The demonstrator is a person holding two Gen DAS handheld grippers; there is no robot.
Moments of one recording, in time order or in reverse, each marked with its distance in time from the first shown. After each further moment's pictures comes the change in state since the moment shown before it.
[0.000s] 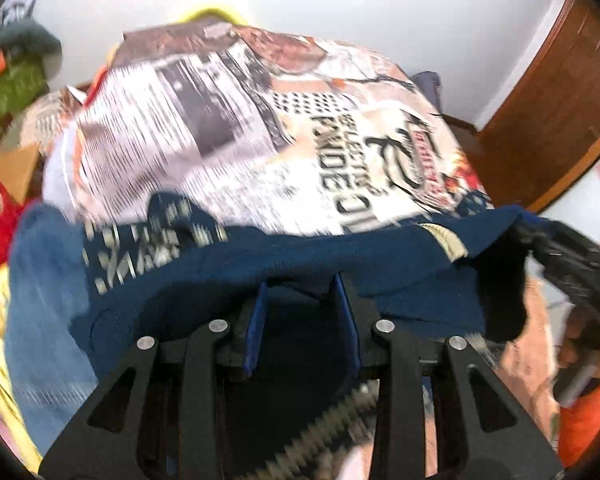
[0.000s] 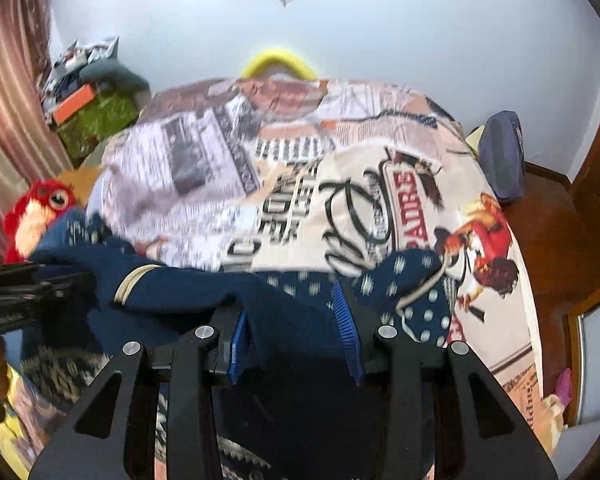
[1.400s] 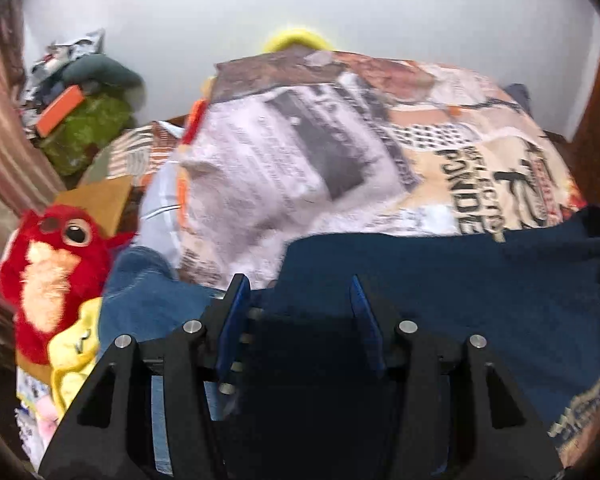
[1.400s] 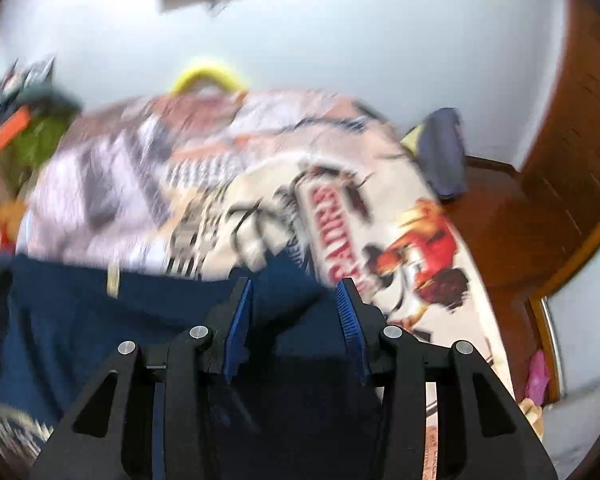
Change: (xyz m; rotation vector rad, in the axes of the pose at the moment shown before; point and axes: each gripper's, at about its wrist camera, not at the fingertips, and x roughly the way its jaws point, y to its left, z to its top) left arm 0.015 0.057 0.011 -0.017 -0.110 0.369; right arm 0.027 -0.047 0.015 0.107 -0.071 -0.218
